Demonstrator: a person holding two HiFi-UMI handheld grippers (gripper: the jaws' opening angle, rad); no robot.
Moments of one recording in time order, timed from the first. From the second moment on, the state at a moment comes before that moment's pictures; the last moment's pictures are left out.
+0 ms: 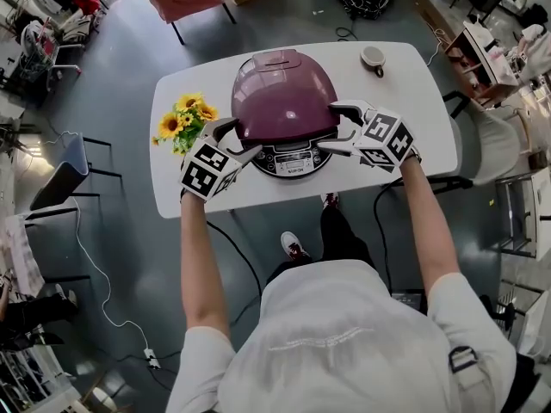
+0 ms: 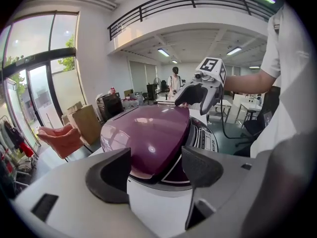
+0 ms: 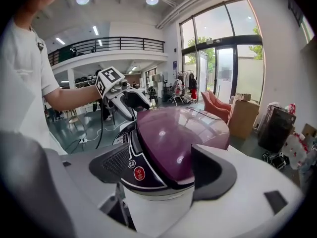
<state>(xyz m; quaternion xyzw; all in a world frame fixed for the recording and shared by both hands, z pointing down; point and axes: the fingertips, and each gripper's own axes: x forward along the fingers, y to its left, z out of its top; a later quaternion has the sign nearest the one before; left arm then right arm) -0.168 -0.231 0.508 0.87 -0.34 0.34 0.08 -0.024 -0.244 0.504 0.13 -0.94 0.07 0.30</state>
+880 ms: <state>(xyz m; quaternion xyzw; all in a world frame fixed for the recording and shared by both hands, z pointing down) -0.172 -0.235 0.521 0.88 -0.36 0.28 0.15 -0.020 -0.261 0.521 0.20 -0.93 0.13 0.28</state>
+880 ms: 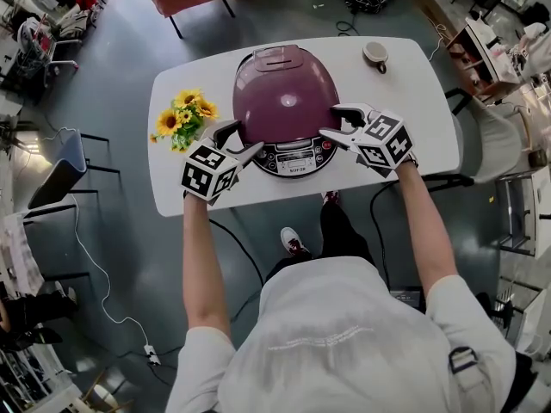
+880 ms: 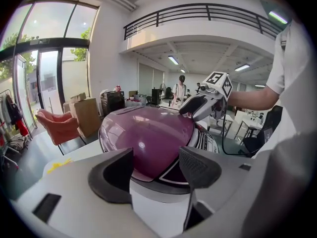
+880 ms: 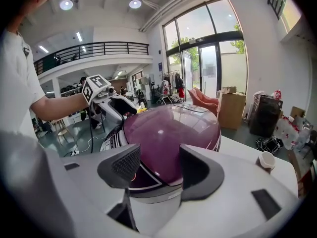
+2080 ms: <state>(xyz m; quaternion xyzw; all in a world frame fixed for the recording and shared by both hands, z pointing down) -0.178 -0.242 0.524 0.87 -0.37 0.29 0.18 -0.022 -0.263 0.527 0.20 -0.92 0.12 0.31</state>
